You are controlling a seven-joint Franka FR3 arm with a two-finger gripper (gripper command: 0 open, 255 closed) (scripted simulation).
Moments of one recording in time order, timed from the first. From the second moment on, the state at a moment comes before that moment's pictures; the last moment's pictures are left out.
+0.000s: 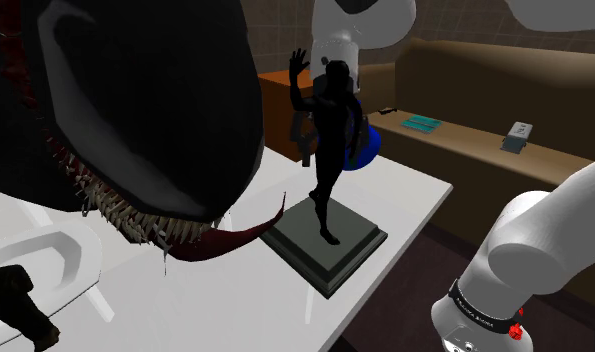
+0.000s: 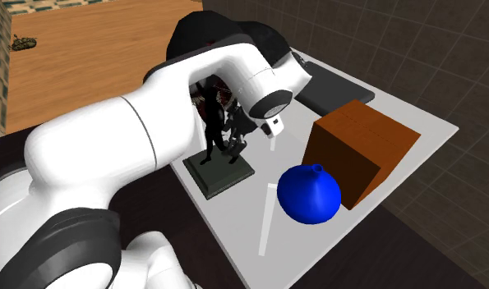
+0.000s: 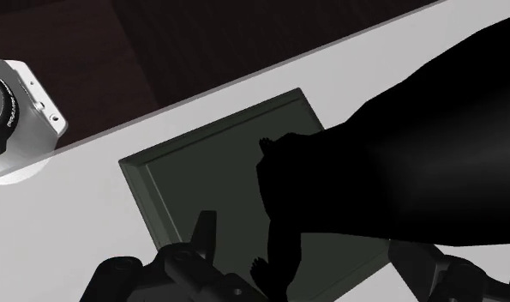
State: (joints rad) arm 0.01 -0.38 0.22 -2.11 0.58 1.40 0.68
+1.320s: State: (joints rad) arm 0.01 -0.37 0.23 -2.15 0.58 1.43 0.67
